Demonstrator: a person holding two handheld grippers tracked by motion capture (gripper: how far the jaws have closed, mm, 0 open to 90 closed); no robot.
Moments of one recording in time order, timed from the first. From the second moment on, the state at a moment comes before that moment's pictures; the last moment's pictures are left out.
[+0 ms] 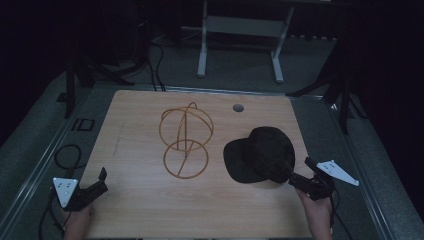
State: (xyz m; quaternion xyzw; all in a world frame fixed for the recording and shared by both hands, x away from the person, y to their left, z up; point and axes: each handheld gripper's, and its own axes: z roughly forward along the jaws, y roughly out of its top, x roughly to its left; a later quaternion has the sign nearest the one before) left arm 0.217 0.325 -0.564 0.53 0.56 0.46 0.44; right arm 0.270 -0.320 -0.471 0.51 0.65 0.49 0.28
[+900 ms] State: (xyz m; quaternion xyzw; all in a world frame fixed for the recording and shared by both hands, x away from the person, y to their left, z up) left arm 0.216 0.324 -0.564 0.53 0.55 0.46 0.44; right arm 0.316 -0.257 -0.499 0.49 0.73 0.40 0.25
